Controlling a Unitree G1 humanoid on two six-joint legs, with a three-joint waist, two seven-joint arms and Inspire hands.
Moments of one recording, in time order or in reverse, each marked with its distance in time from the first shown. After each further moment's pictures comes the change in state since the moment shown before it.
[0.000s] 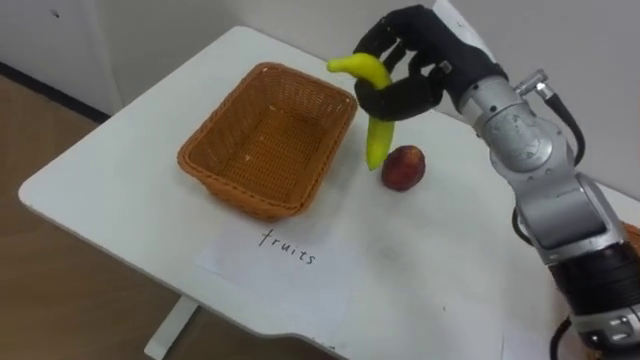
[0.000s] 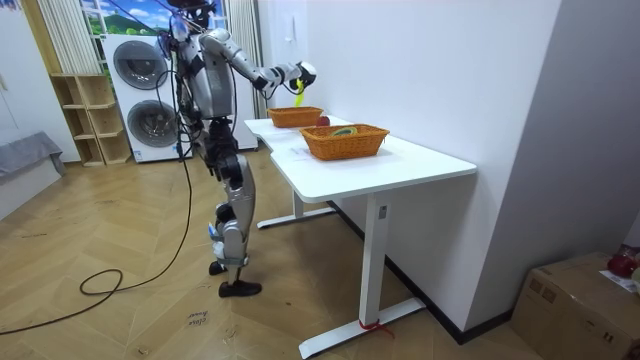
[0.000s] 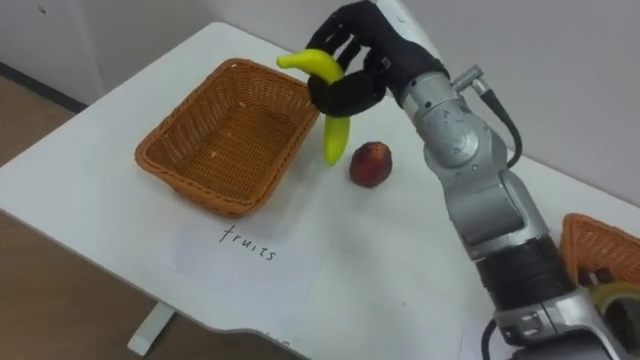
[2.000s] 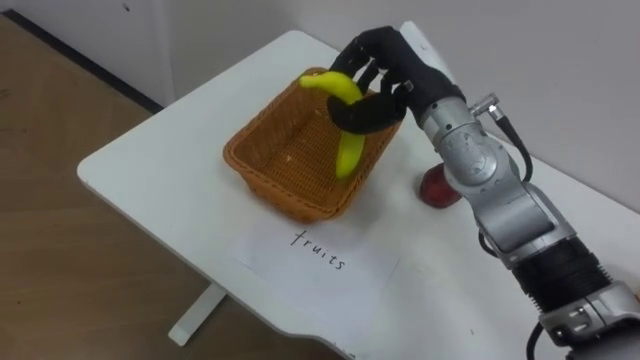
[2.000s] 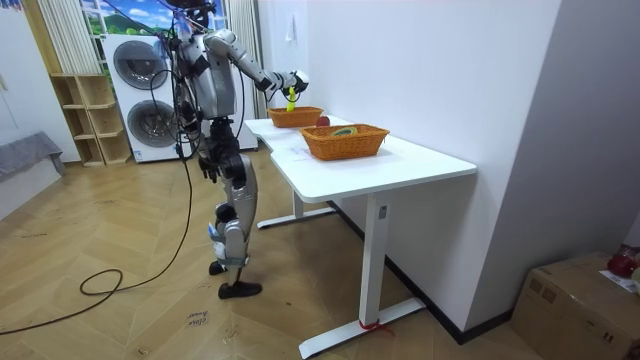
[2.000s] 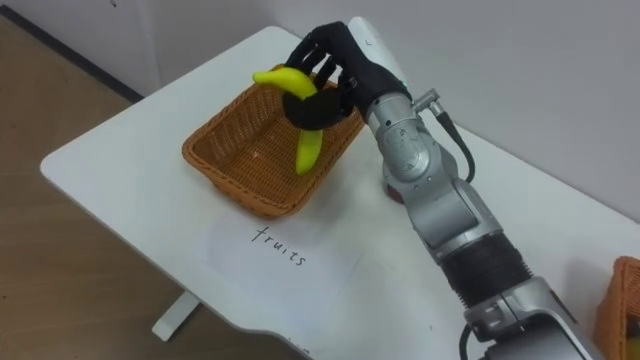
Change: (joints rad) left arm 0.007 0.001 -0.043 -0.006 0.012 -0.001 -0.031; right arm -0.027 0.060 0.108 0.162 0.067 -0.043 -0.186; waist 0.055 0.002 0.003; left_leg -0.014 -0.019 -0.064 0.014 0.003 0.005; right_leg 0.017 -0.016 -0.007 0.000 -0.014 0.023
